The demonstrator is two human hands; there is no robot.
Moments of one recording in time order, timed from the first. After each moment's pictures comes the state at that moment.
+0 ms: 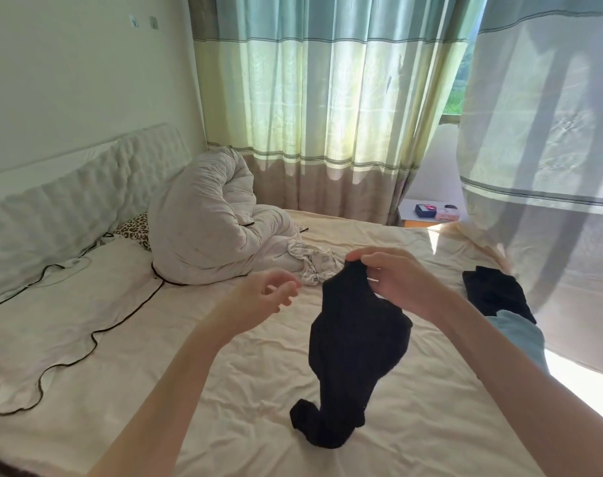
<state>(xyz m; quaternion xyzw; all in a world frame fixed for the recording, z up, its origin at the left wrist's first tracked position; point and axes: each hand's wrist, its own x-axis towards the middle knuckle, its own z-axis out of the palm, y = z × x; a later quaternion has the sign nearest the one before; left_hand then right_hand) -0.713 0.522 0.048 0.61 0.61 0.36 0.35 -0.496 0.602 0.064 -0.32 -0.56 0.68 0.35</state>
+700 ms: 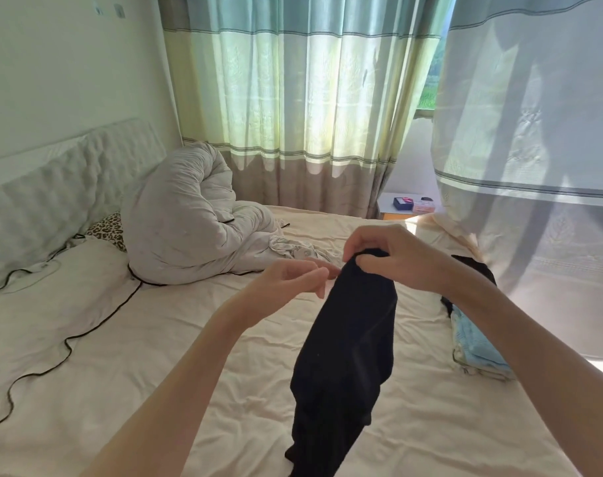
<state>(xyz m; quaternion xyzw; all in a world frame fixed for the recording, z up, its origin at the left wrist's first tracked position) -0.670 0.531 0.062 0.68 0.43 0.38 0.46 -0.474 0.575 0.109 -0.35 -0.84 0.33 0.23</state>
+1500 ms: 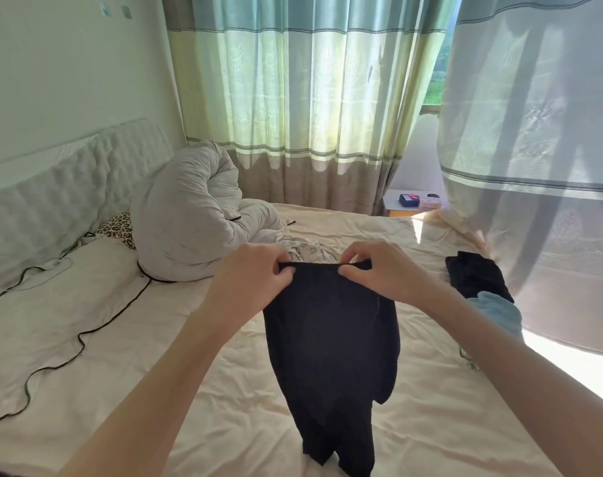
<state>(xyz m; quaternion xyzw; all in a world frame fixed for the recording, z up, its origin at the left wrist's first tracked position) -0.691 0.513 0.075 0.69 0.67 0.27 -0.03 -0.494 0.578 0.069 -0.45 -0.84 0.20 0.21</state>
